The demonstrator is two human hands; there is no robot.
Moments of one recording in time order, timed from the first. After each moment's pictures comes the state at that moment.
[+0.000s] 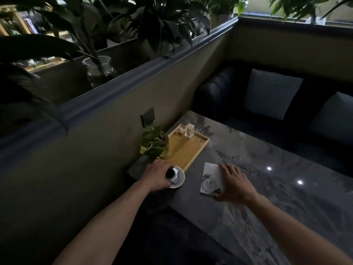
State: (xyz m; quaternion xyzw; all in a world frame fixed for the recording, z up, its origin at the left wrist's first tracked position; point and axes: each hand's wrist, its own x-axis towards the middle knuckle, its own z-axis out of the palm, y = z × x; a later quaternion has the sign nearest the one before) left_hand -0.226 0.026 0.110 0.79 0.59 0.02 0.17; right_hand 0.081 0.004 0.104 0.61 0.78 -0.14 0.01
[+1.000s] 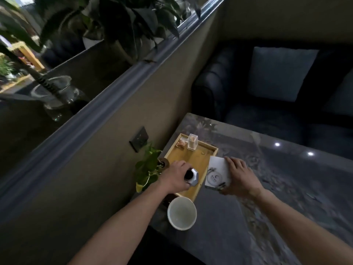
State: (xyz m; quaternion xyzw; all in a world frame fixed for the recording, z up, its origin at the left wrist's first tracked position) left_hand -0.188 0.185 0.091 0.82 0.52 -0.04 0.23; right_hand 0.070 0.150 0.066 0.67 0.72 -0.19 -0.01
